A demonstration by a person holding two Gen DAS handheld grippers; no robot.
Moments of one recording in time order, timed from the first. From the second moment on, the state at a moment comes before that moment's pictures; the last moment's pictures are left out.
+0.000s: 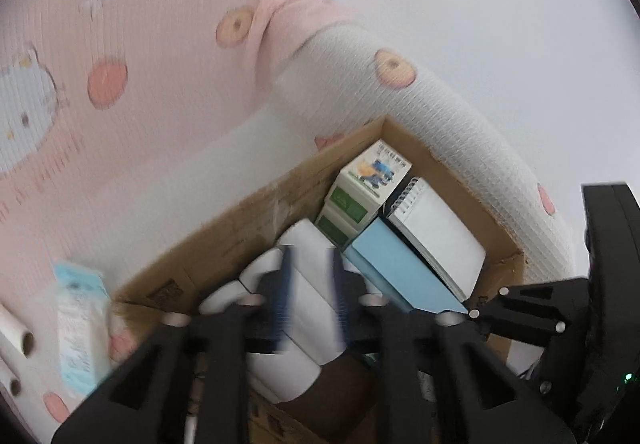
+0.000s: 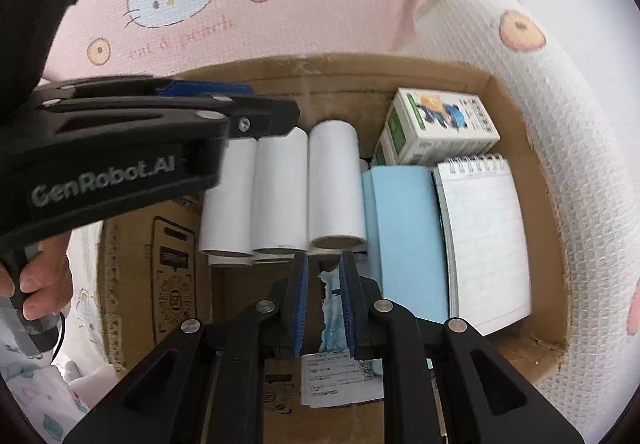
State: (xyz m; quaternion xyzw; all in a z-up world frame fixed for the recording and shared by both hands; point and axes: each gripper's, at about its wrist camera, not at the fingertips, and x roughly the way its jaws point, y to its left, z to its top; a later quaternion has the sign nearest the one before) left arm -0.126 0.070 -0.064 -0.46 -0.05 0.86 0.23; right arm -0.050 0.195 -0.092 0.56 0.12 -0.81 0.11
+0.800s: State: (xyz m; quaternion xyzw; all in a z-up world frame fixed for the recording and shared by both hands) left arm -0.047 -0.066 -0.067 -0.40 -0.06 0.90 0.14; right arm -0.026 0.121 -0.074 0.46 0.24 -0.84 0.15
